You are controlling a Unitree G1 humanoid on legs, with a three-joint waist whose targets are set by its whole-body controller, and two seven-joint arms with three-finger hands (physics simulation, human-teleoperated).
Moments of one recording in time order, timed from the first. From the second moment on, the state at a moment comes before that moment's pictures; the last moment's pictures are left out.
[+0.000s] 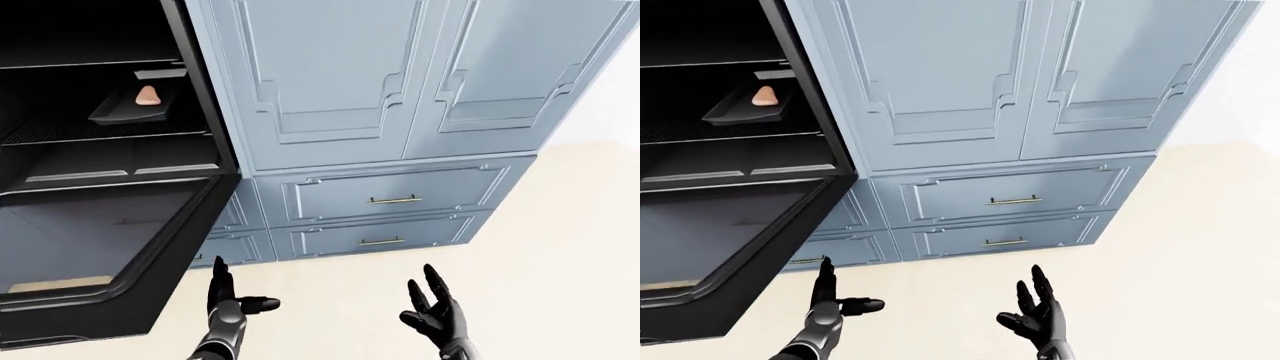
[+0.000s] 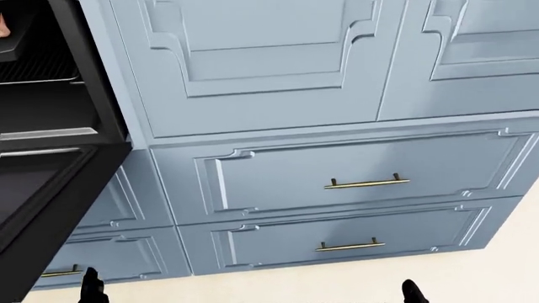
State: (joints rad) left arm -0.50 0.12 0.28 1.40 0.37 -0.19 0.39; right arm -0.29 -0.10 -0.43 1.40 0.46 -0.51 0.62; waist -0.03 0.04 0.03
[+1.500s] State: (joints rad) left arm -0.49 0.12 0.28 1.42 0.34 -0.17 0.36; right arm -0.26 -0.09 -0.39 1.41 0.37 -0.44 0.55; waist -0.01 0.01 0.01
